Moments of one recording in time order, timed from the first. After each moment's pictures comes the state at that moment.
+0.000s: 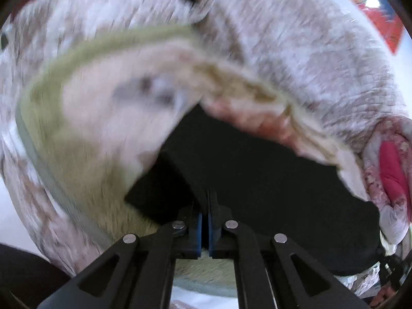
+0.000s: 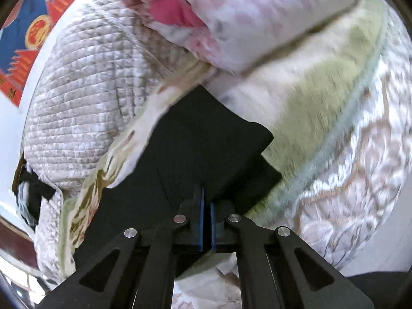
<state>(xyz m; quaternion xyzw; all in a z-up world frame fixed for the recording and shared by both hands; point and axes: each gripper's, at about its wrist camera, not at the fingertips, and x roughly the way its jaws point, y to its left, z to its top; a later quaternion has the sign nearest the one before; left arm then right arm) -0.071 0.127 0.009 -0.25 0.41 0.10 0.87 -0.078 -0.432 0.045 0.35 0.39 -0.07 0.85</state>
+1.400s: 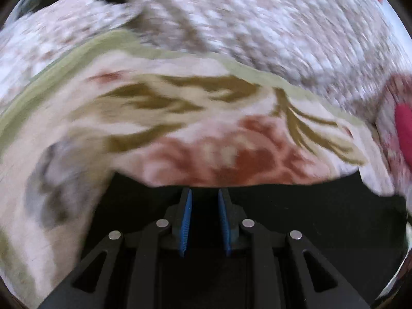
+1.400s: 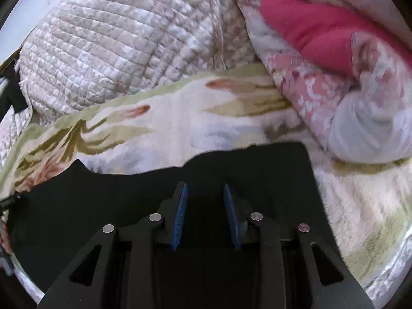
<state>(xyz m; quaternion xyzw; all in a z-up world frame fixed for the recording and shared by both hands) 0.052 0.102 0.023 -0.13 0.44 0.08 0.89 0.034 -0.359 0.060 0.06 0.41 -0.02 0.91</state>
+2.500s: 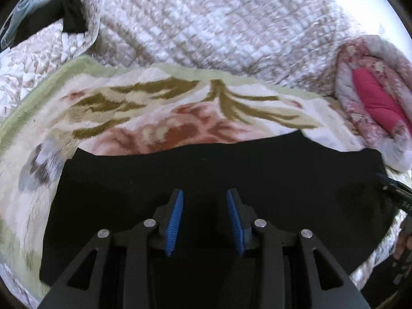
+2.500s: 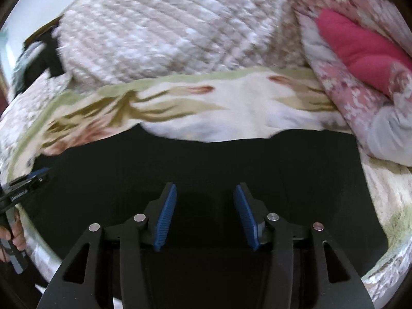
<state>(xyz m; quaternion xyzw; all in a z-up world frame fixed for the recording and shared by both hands) -0.004 0.015 0.039 -0.06 0.40 -0.02 0.91 0.002 -0.279 0.065 0.02 0.43 0.08 0.90</state>
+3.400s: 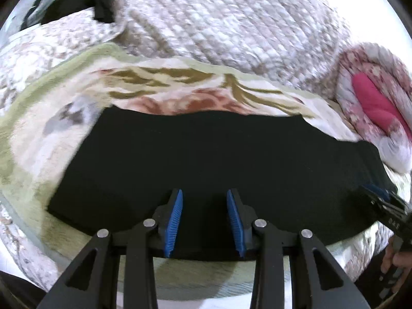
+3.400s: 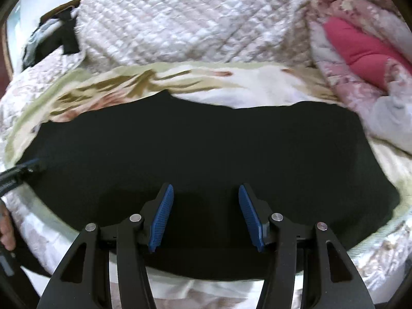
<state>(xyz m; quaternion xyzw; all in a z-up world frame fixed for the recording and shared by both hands) -0.063 0.033 0.023 -0.10 0.39 0.01 0.92 -0.043 -0.247 0.043 -0.01 0.42 0.06 0.90</state>
